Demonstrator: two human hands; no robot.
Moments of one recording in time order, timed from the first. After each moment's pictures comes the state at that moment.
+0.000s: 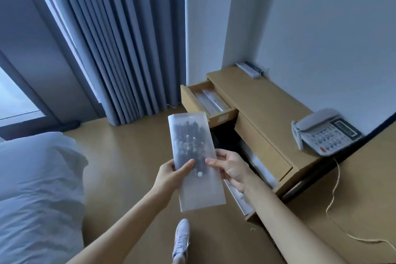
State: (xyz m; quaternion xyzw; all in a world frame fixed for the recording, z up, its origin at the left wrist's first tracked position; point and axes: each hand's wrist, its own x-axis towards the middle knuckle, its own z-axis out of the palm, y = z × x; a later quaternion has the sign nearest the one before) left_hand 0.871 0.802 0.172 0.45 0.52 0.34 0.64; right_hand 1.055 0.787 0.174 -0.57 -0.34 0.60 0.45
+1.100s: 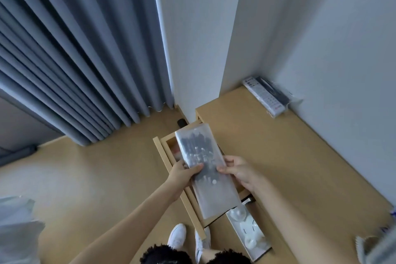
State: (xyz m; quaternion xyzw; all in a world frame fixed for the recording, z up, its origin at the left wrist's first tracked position) left_hand 1.066 1.261 0.076 0.37 0.55 0.19 0.72; right_hand 1.255 1.214 0.076 -0.64 -0.26 0.64 0.33
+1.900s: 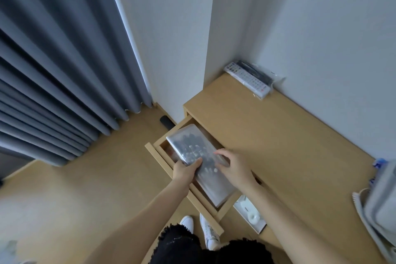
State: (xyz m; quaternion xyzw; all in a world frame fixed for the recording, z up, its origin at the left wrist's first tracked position) left_hand 1.071 1.283 0.047 0.36 0.59 0.16 0.71; right_hand 1.207 1.201 0.070 -0.79 -0.41 0.35 0.27
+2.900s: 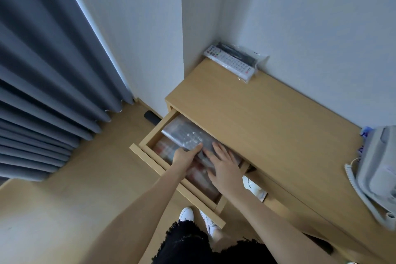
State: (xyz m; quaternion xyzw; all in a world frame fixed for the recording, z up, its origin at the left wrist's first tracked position) left_hand 1.106 1.312 0.012 0.42 0.55 0.05 0.72; right_hand 1.181 1.187 0.012 -0.85 -0.50 0.12 0.12
